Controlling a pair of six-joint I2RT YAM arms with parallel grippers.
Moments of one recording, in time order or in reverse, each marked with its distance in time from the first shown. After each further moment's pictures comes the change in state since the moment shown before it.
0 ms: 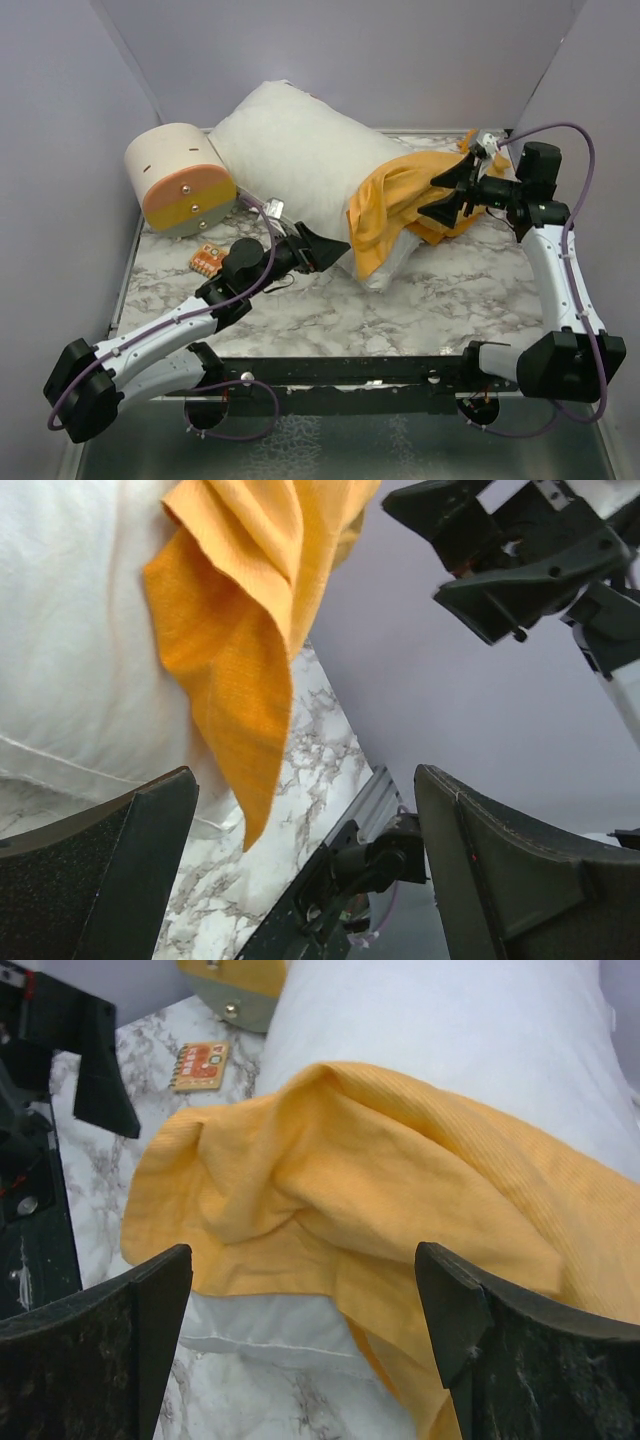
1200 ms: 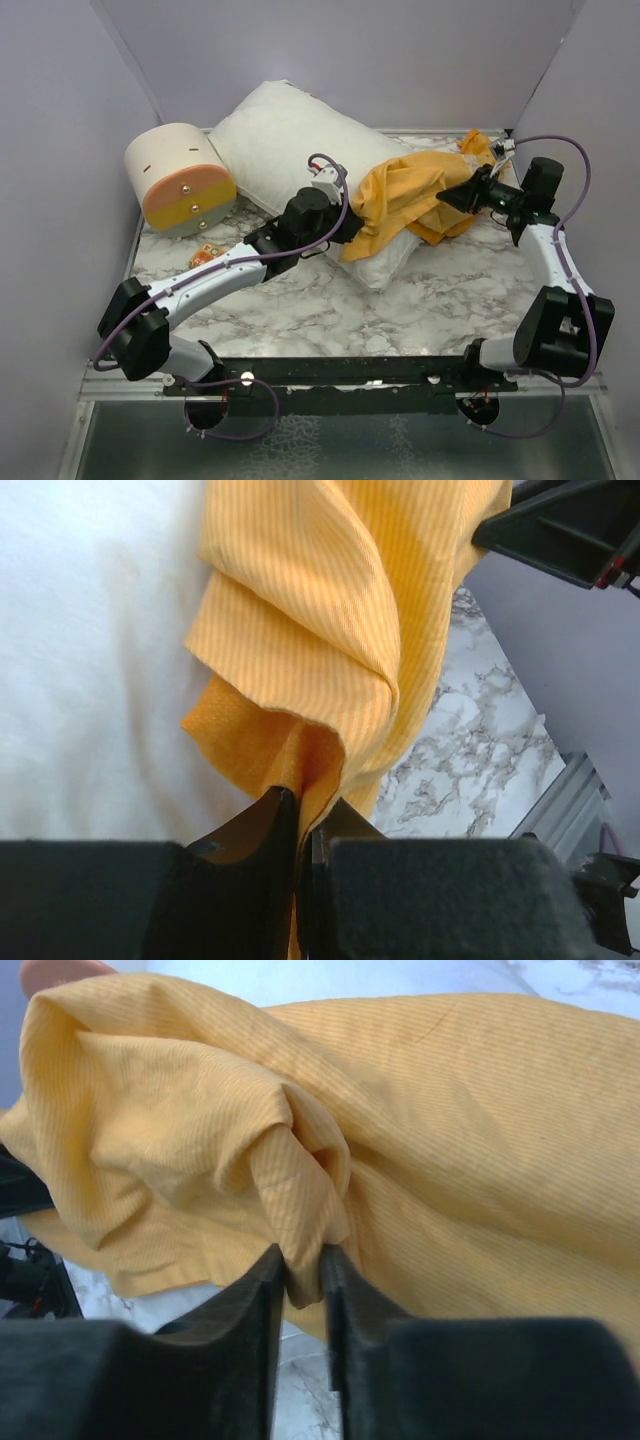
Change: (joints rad) left arm -0.073 0.448 0.517 -0.386 -0.164 0.370; right arm -0.171 0.141 -0.216 0.425 0.080 0.467
